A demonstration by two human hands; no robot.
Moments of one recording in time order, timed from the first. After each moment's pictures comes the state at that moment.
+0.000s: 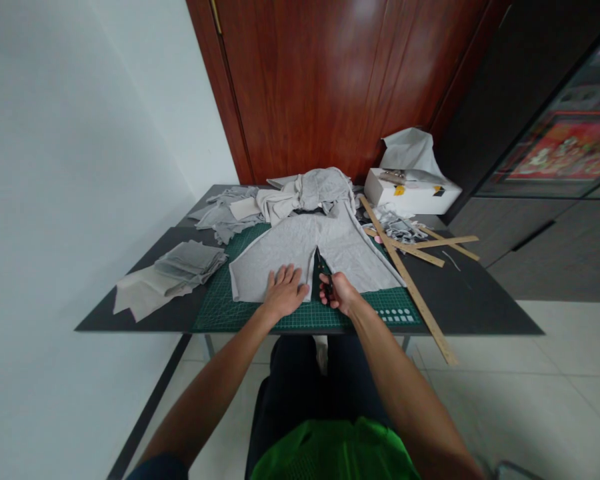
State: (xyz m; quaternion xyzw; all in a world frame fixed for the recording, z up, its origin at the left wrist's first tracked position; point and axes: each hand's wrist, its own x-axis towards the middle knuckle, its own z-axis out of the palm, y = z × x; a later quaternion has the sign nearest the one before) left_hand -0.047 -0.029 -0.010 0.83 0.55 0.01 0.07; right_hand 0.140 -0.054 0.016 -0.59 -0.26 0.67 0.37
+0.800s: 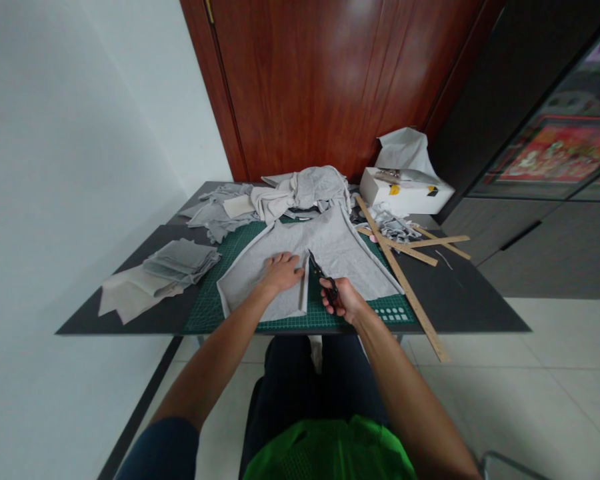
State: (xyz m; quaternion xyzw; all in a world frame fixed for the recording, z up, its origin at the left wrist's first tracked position) left_hand -0.029 0.026 0.014 0.83 0.55 0.02 0.04; right_hand 0.150 -0.085 0.037 -0.60 -0.28 0.67 0.35
